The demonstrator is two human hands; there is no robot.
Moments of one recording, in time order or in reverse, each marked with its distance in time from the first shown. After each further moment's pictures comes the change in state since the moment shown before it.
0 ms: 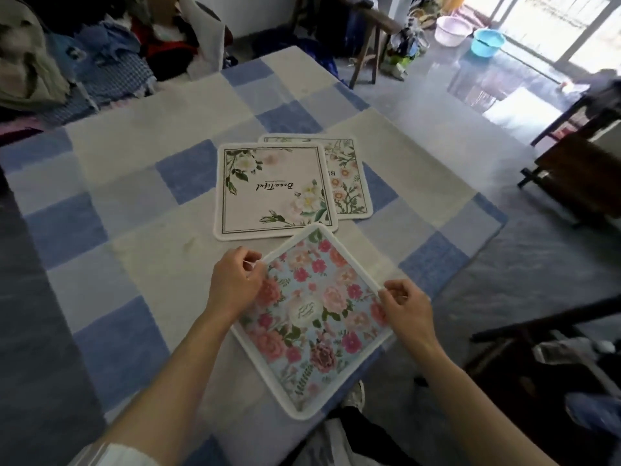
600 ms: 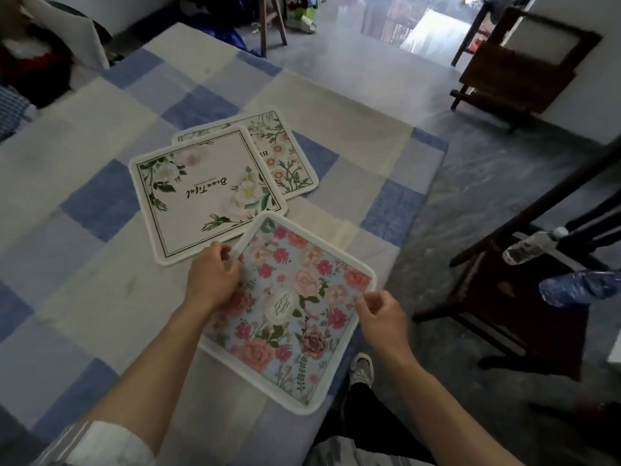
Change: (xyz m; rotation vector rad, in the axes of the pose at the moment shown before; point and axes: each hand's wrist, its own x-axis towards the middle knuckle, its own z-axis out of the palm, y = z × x) left_hand 0.051 0.003 0.040 0.241 -0.257 0.133; right_hand -0.059 0.046 0.034 0.163 0.197 0.340
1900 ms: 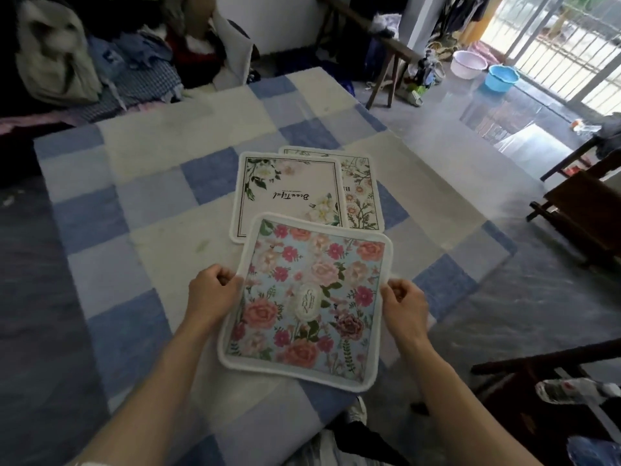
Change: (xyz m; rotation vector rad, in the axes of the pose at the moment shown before) left_hand -0.089 -0.041 -0.046 -0.382 0.310 -0.416; right_hand 0.031 -0.104 0.007 -0.090 -0.144 -0.349
